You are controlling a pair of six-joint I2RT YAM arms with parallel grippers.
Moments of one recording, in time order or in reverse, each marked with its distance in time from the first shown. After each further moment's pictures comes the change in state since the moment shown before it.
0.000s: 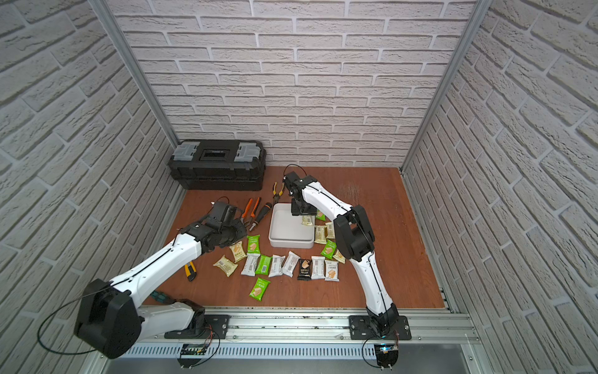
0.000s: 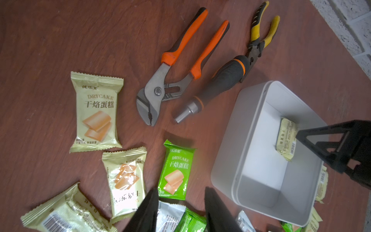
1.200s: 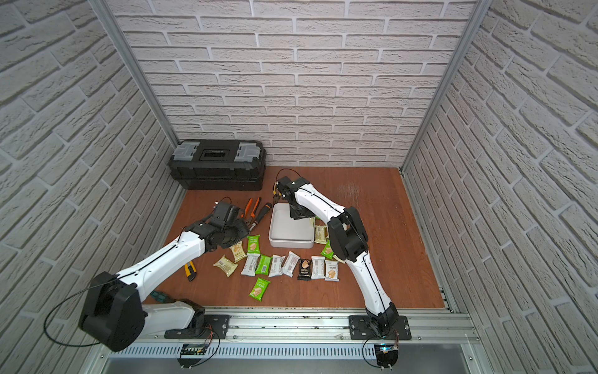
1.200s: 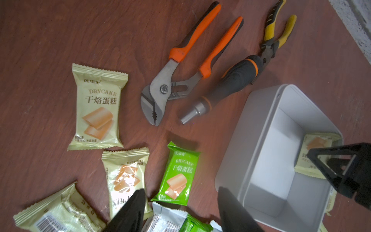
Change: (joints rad) left arm -0.006 0.045 0.000 0.009 -0.018 -0.045; right arm 0.055 0.063 0.078 -0.132 0.147 0.000
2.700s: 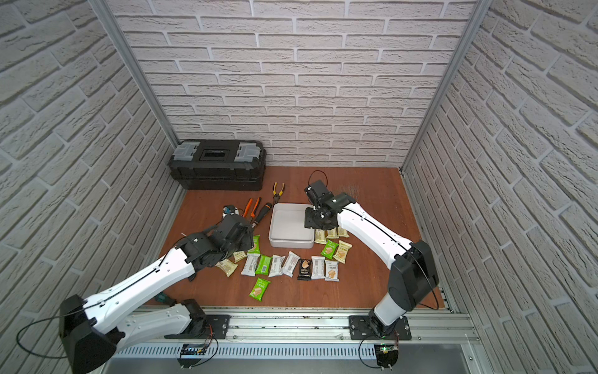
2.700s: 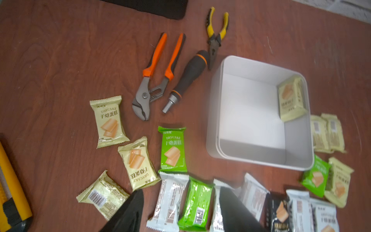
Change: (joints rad) left arm -0.300 -0.185 0.061 -0.182 -0.287 0.100; right arm -0.029 -0.721 -0.704 0.338 -0.311 0.033
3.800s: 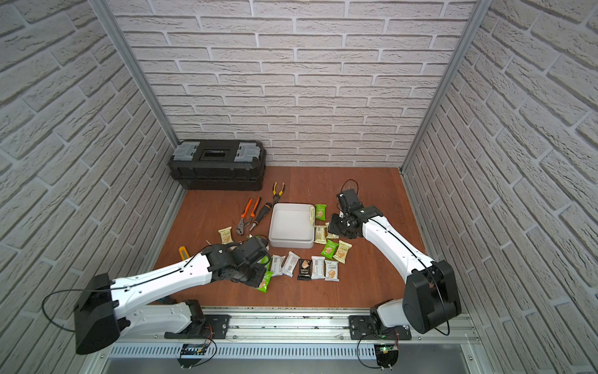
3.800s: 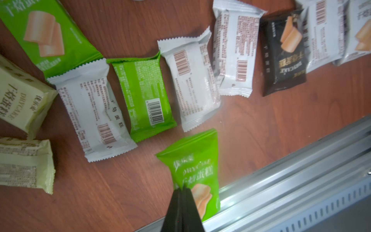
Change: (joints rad) left arm -0.254 0.108 -0.125 -0.106 0.386 0.194; right arm -0.253 -0.229 -0.339 0.137 -0.136 -0.036
